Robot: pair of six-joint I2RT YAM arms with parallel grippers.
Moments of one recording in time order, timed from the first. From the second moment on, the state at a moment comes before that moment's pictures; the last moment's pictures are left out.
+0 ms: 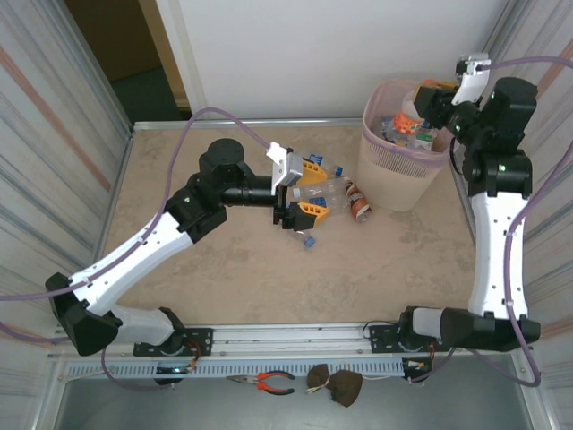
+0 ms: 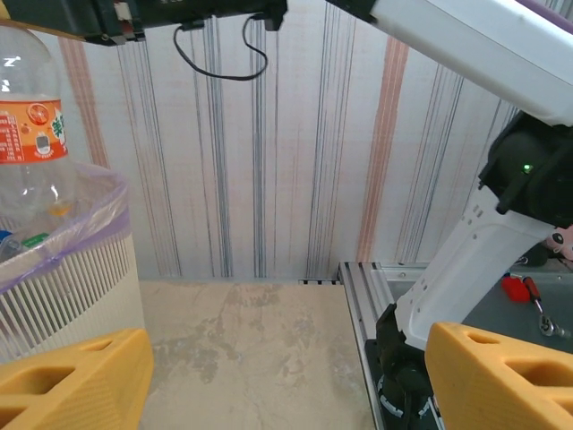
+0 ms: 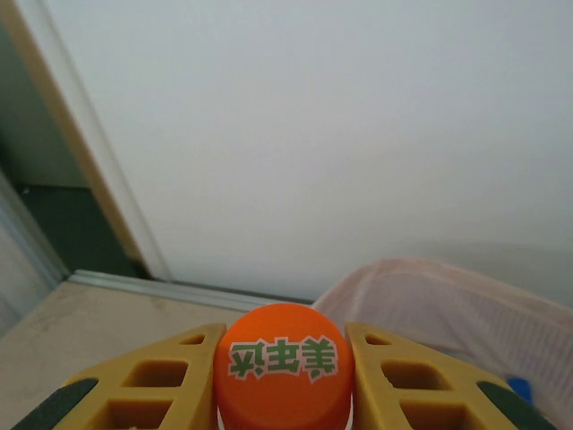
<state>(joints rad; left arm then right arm) -0.82 1.30 1.35 -0.13 0.76 0.06 -0.11 1.30 1.73 -0.55 -0.41 0.10</state>
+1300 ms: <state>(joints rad) -0.82 1.28 1.35 -0.13 0.76 0.06 -0.07 1.97 2.08 -1.06 -0.33 -0.30</state>
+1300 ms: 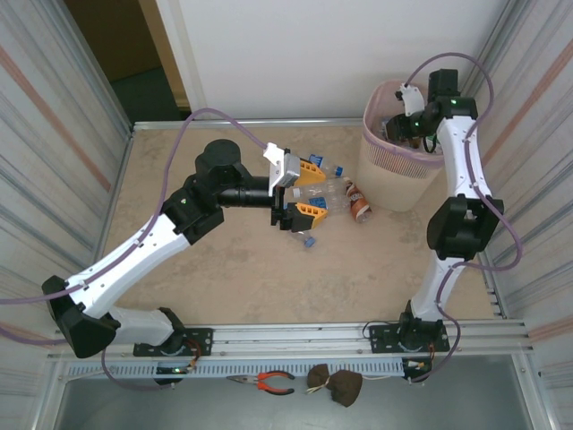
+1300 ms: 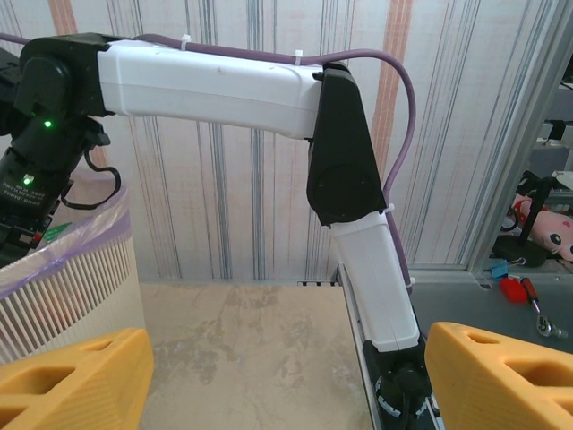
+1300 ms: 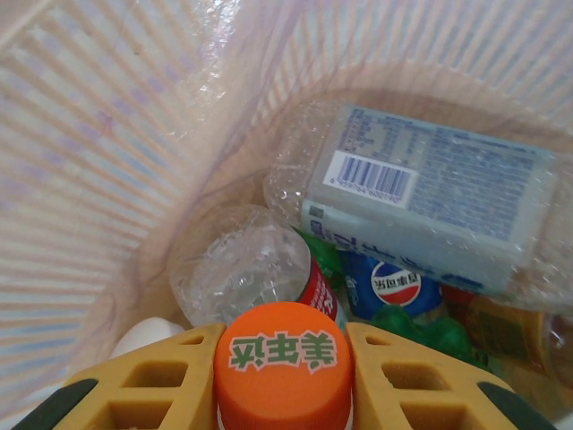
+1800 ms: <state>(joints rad) -0.82 1.28 1.33 -0.14 0.75 0.06 -0.05 2.06 2.12 -1.10 -0.28 -0.33</state>
